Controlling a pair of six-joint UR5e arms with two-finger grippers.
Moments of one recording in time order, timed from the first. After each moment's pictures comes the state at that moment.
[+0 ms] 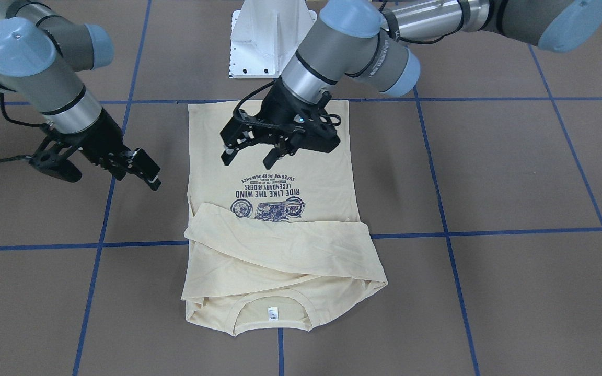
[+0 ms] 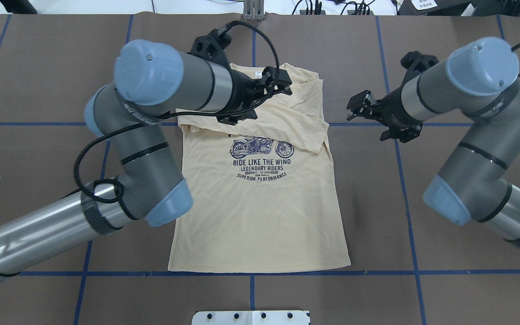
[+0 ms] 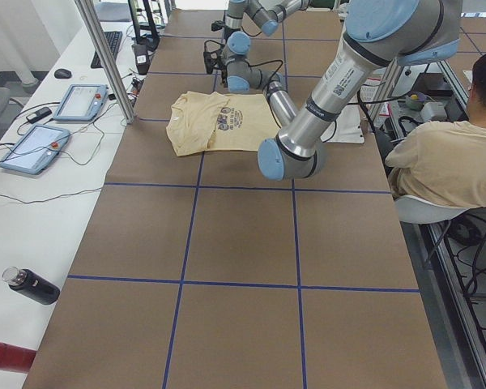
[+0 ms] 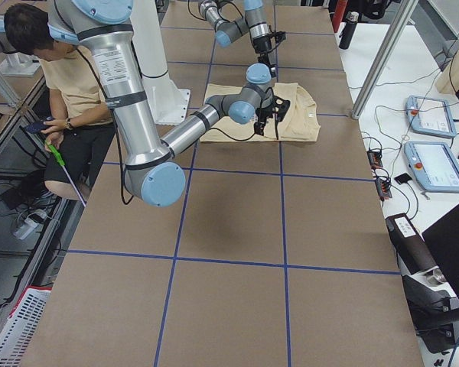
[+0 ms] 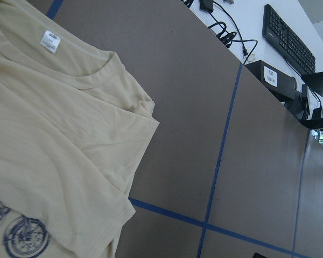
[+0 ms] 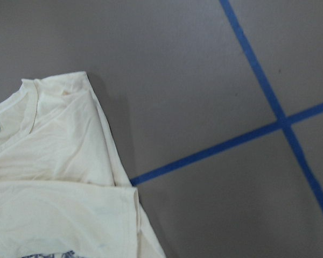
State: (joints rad) left arm -0.62 -2.30 -1.64 -2.21 -1.84 -1.70; right arm 0.73 -1.27 1.89 -1.26 1.97 1.62
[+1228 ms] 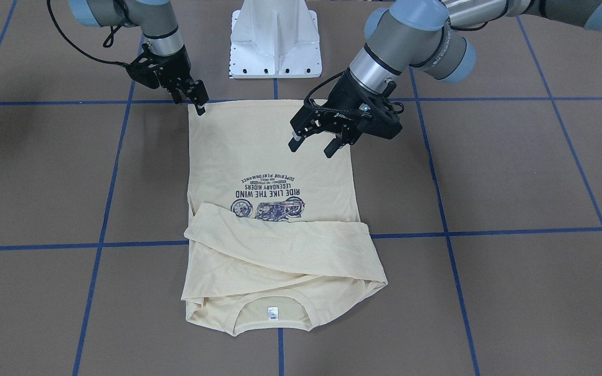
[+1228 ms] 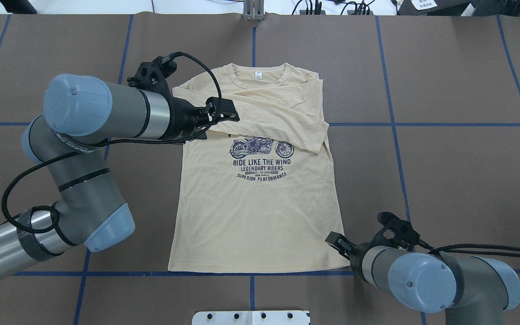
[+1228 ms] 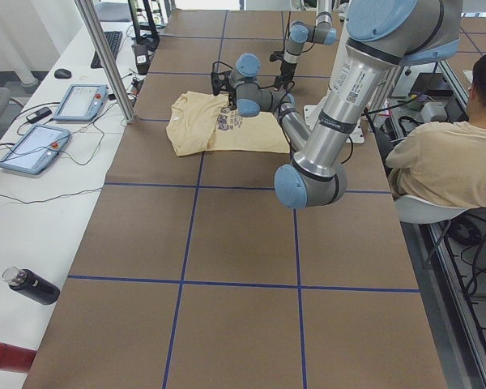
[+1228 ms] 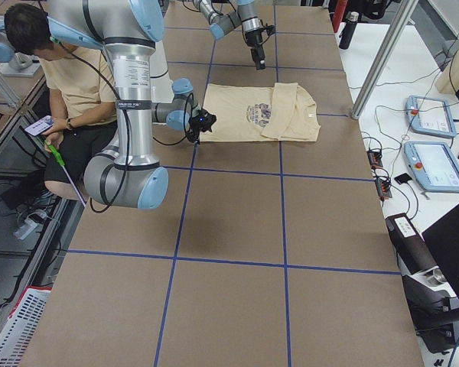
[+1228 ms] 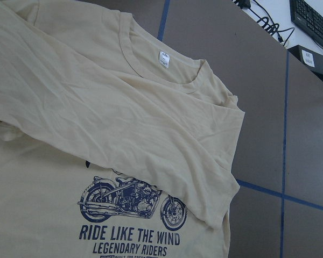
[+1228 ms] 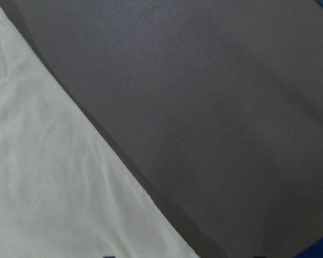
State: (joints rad) left arm -0.62 -2.12 -1.76 -2.21 -1.85 -1.62; right arm 0.14 -1.49 2.05 -1.27 1.46 2.14
